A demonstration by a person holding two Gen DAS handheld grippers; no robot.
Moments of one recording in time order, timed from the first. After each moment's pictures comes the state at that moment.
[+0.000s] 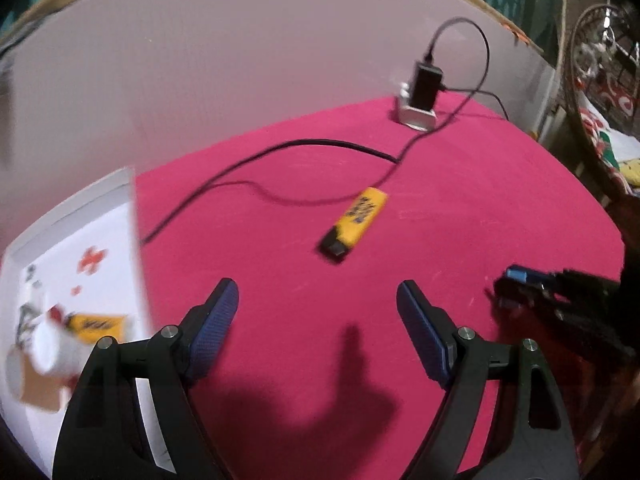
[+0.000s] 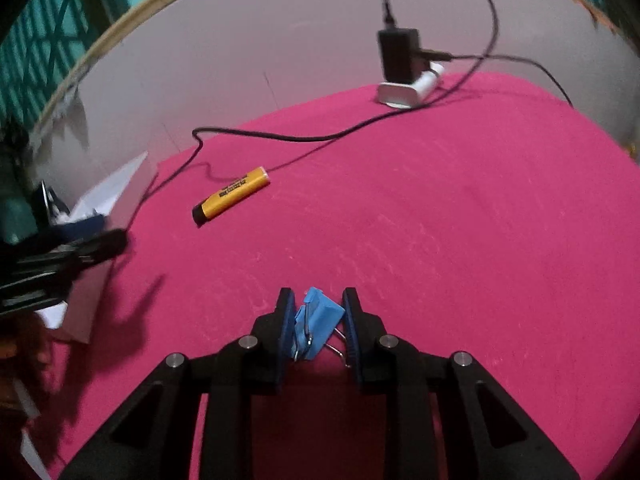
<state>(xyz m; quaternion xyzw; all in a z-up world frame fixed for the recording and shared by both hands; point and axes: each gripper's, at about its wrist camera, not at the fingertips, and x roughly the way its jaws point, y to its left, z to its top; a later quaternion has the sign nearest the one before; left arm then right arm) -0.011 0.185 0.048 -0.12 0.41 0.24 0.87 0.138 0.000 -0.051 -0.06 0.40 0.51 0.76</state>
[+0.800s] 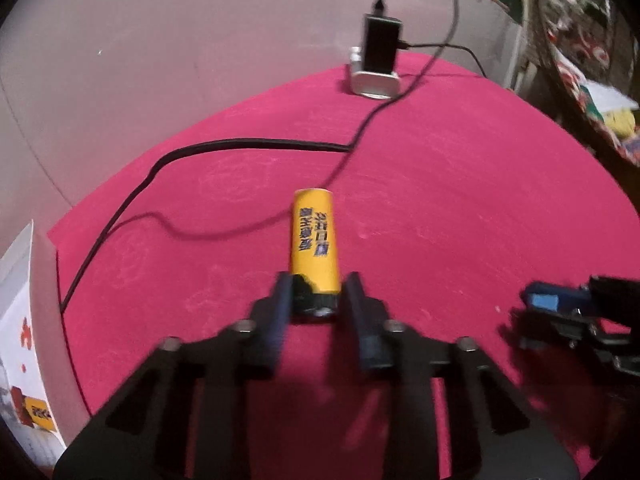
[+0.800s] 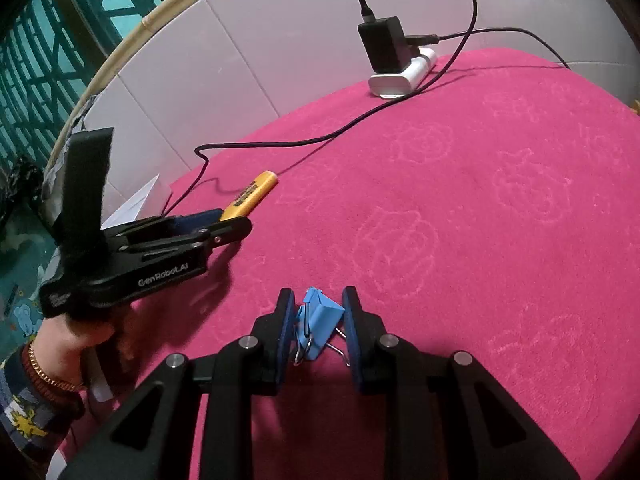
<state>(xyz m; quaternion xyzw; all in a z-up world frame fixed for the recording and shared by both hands) 0.055 0.182 0.014 -0.06 0.44 0.18 0.88 0.144 -0.006 -0.052 -0.01 0.42 0.53 0.74</state>
